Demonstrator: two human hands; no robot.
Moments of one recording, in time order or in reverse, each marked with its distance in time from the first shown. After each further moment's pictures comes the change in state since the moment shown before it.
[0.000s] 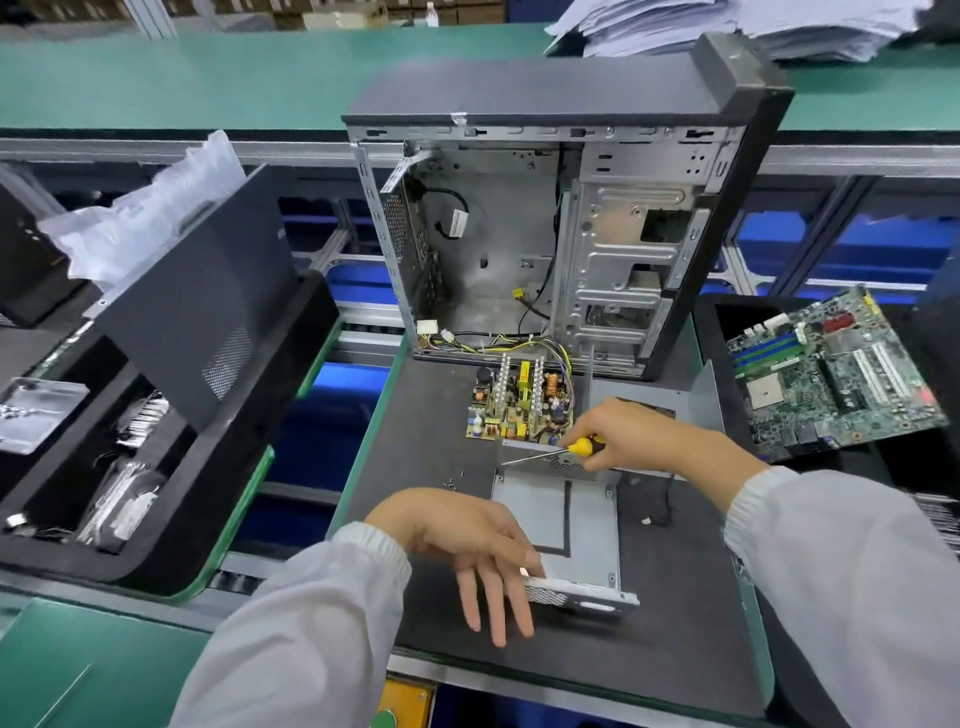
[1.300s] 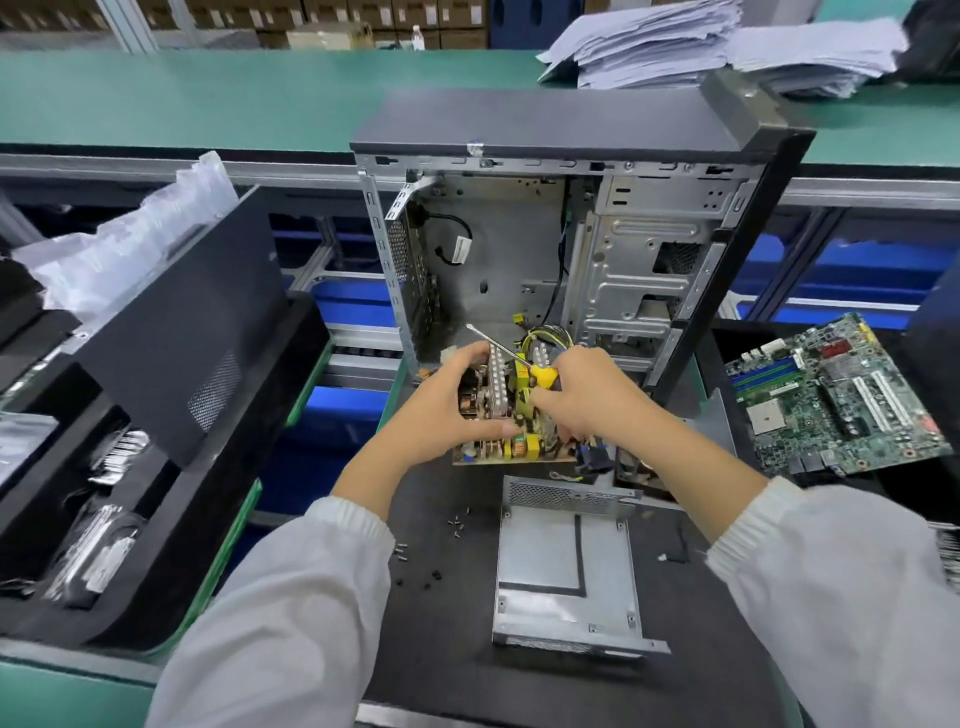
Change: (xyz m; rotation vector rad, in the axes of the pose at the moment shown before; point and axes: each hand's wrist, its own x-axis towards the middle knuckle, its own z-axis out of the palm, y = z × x) left_hand -0.046 0.035 -0.083 0.436 1.172 0.478; right_hand 0.037 -0.088 -0.074 0.227 0.298 0.442
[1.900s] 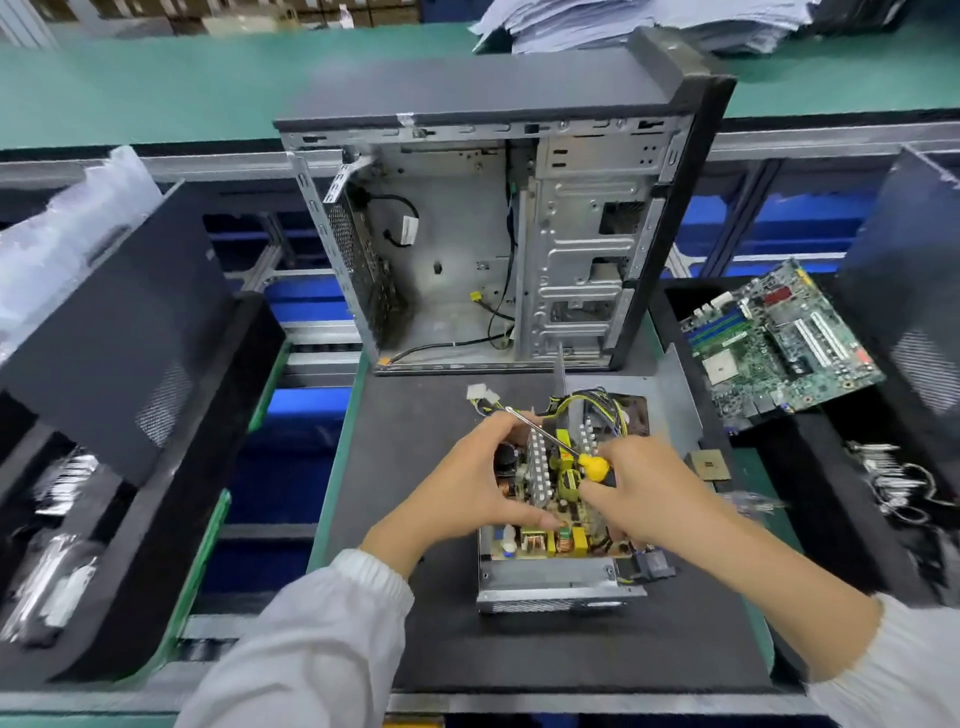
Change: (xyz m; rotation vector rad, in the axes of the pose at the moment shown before) left_hand -0.046 0.009 0.076 -0.147 -0.217 0.124; right_hand -0.111 0.058 0.036 0.030 -0.043 0.144
